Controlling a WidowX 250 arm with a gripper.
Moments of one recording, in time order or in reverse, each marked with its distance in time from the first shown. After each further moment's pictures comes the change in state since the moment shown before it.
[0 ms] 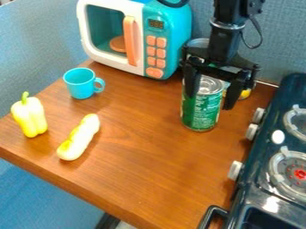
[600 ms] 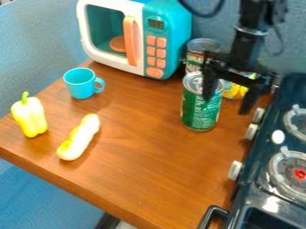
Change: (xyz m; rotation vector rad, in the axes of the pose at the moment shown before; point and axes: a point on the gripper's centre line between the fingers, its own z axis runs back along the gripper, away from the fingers) arm 0.015 -0.024 -0.009 0.028 0.078 -0.065
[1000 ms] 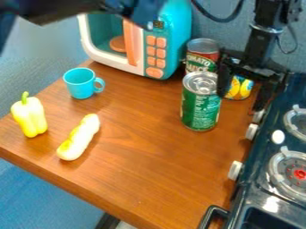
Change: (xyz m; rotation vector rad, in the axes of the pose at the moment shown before) arm 0.028 -0.013 0.001 -0.004 0.006 -0.012
